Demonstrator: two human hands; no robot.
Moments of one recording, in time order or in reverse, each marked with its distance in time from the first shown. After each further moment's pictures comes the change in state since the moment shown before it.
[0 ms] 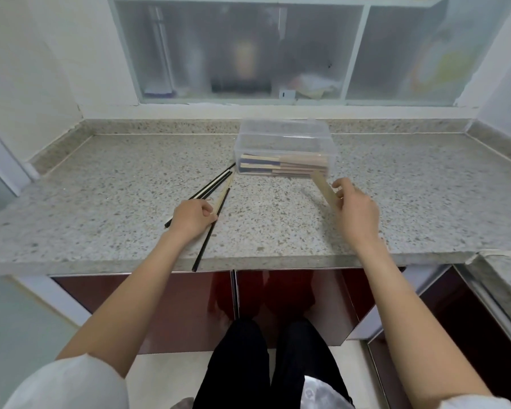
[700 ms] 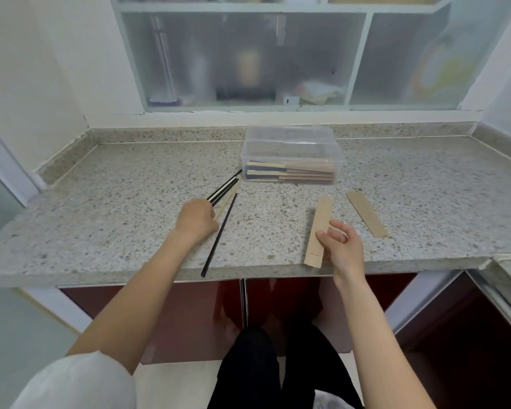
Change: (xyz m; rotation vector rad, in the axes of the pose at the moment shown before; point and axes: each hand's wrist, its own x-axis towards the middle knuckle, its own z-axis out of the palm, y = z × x) left_hand 0.010 0.011 -0.018 0.280 -0.040 0.054; right_hand -0.055 -0.047 0.011 1.238 -0.077 0.878
